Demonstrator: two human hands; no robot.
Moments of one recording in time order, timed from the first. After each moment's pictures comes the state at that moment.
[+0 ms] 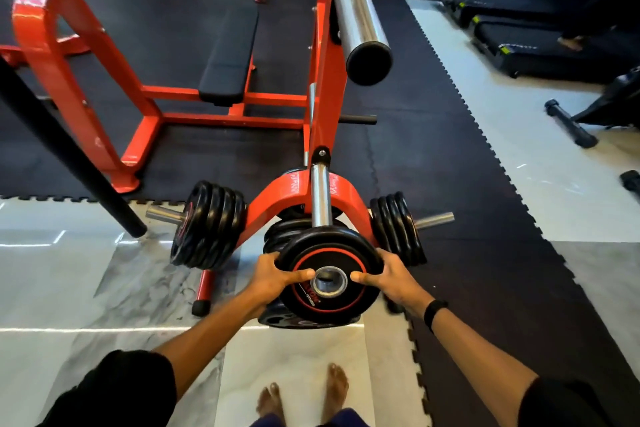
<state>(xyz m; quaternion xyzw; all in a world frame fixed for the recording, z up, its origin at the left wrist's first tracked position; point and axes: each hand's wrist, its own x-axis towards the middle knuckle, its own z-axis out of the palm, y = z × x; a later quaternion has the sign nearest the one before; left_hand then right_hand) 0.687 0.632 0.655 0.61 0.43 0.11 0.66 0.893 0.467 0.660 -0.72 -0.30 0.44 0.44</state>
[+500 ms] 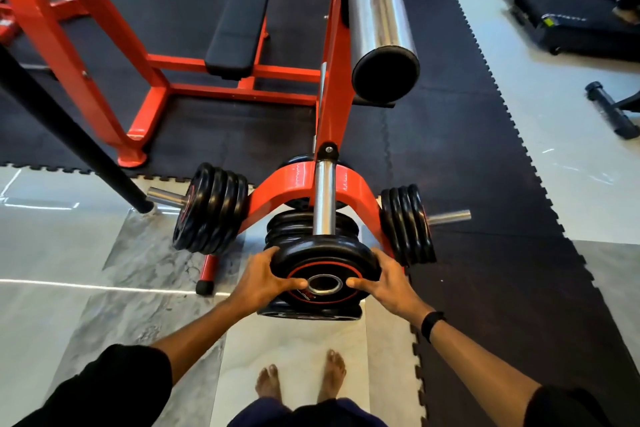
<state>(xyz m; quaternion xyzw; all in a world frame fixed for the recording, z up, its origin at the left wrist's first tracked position) 0.697 0.664 0.630 0.73 0.39 0.09 0.56 0.920 0.496 0.636 -0.73 -0.36 0.42 0.41</state>
